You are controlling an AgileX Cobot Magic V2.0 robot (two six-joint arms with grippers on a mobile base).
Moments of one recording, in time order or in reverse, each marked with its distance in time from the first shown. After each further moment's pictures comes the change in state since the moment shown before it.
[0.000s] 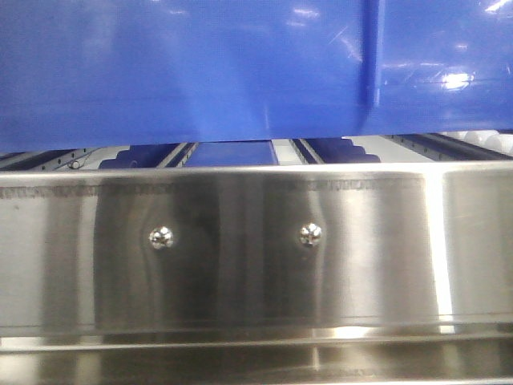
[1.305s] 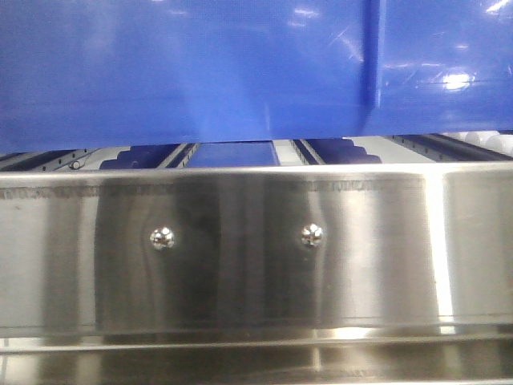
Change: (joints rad) left arm -0.088 -0.041 -0.068 0.087 0.000 -0.075; right arm -0.051 -0.106 0.000 0.061 0.000 -0.039
